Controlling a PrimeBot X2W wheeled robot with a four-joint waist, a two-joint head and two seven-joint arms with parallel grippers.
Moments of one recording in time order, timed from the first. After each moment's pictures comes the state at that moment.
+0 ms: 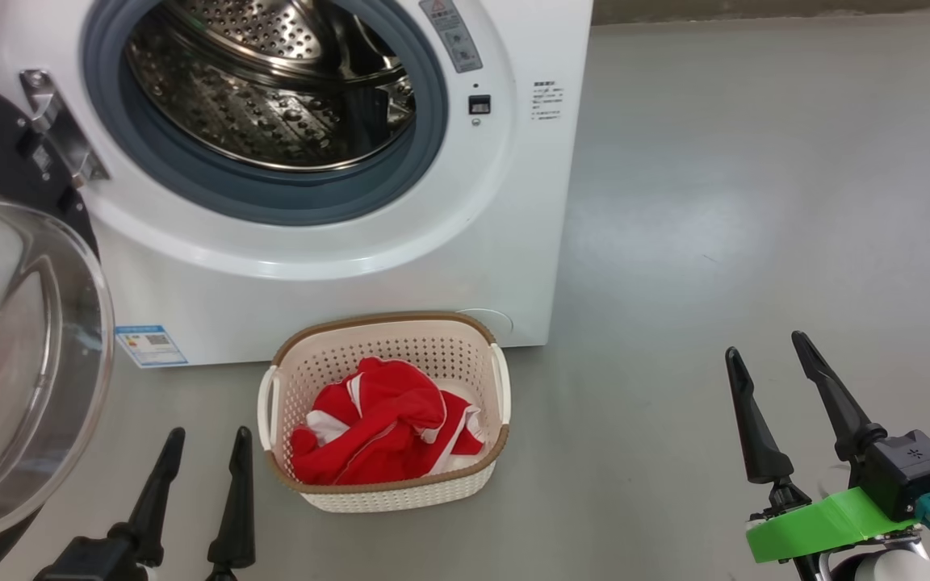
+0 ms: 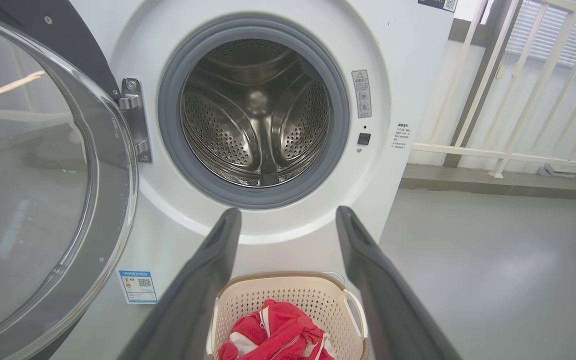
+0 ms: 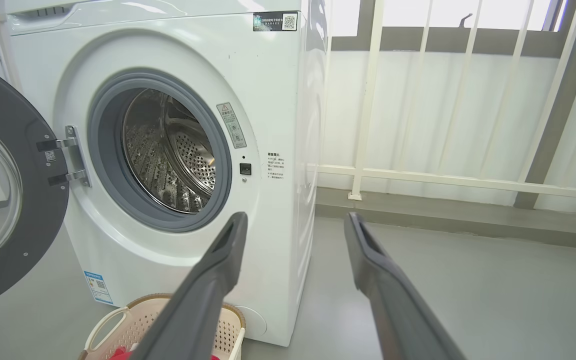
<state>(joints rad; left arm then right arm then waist) 0.01 0.08 0.00 0.10 -0.27 -0.07 -0.25 -0.02 -0.05 -0.02 0.08 0.15 0.13 -0.26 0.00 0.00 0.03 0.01</state>
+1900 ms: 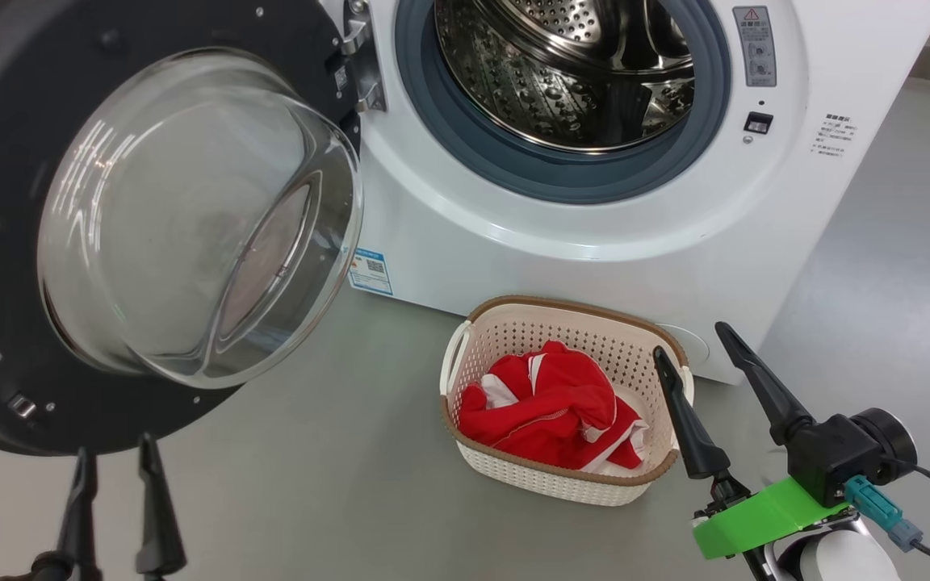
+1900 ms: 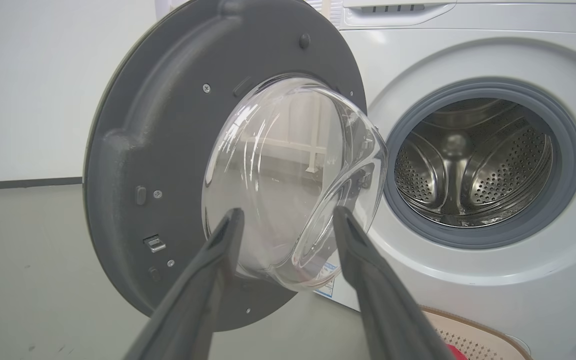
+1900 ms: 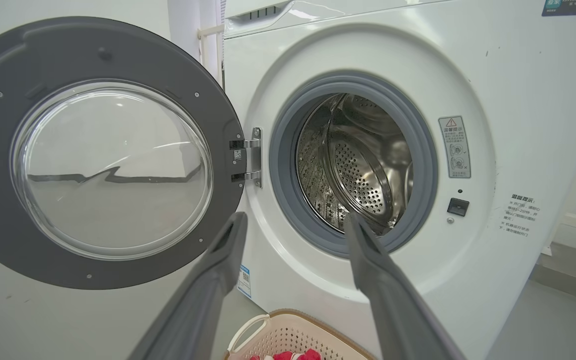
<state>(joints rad) 0.08 0.07 0.06 -0.04 -0.24 0.14 -0.25 -0.09 -0.05 0.11 0.13 0.13 0.13 -0.26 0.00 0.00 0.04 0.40</state>
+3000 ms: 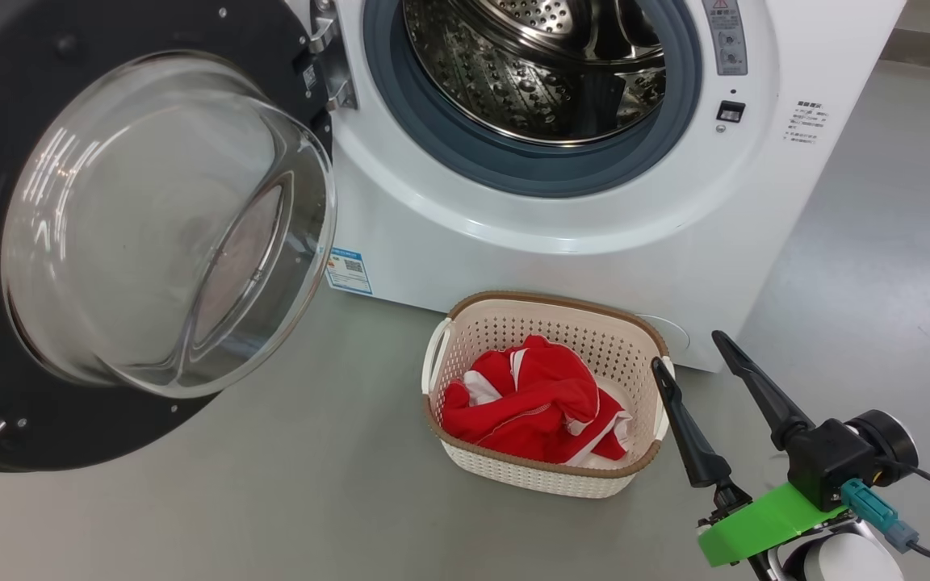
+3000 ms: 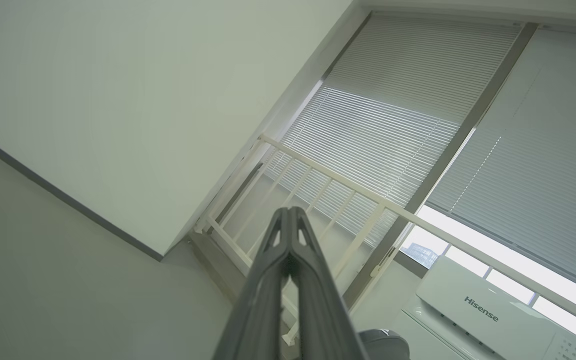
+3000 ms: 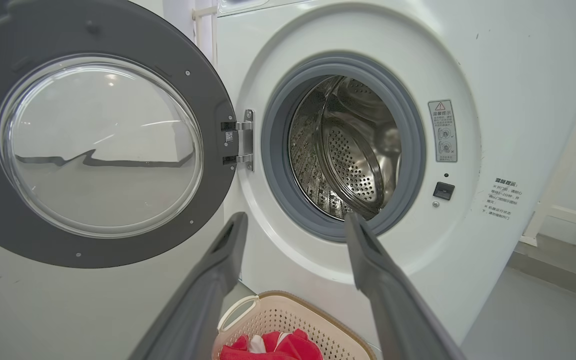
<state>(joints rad) -0.68 0.25 0.48 0.34 -0.65 0.06 -0.18 -0.09 -0.09 0.14 0.14 0.13 0.13 -0.26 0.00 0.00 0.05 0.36</state>
